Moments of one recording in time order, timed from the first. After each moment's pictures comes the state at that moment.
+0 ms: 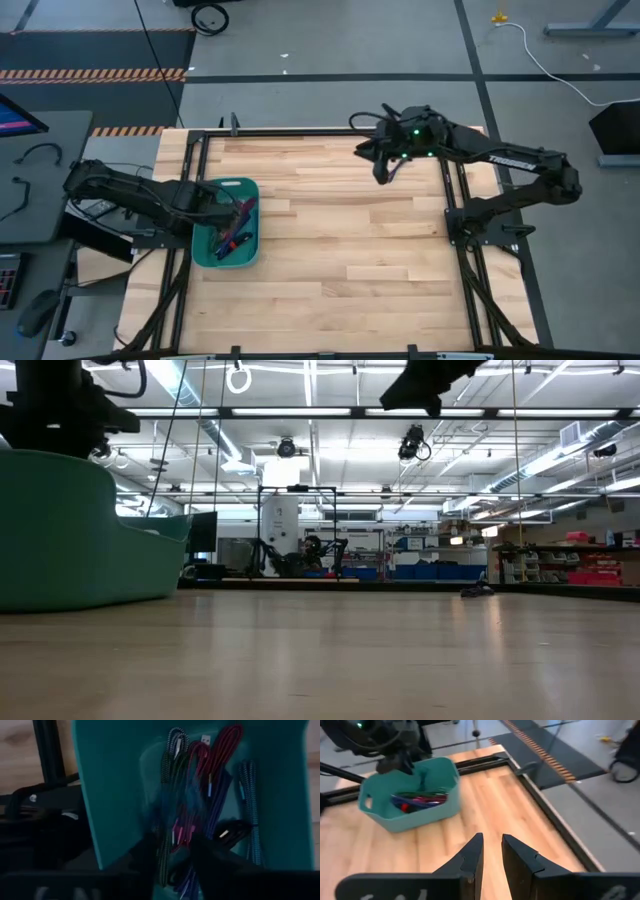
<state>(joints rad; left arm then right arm) -0.21 1.08 0.90 -1.42 -0.24 -1.66 -0.32 1.19 1.17 -0.43 -0.09 0.05</state>
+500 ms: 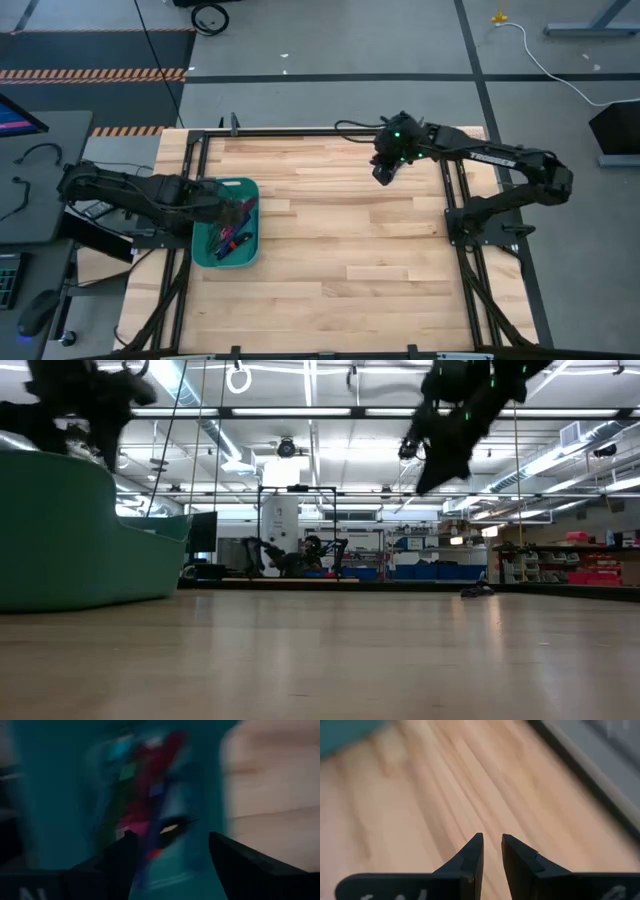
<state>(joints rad) -0.19 0.97 0.90 -1.26 -0.24 -1.67 -0.50 1.25 1.01 -0.60 -0.07 0.05</state>
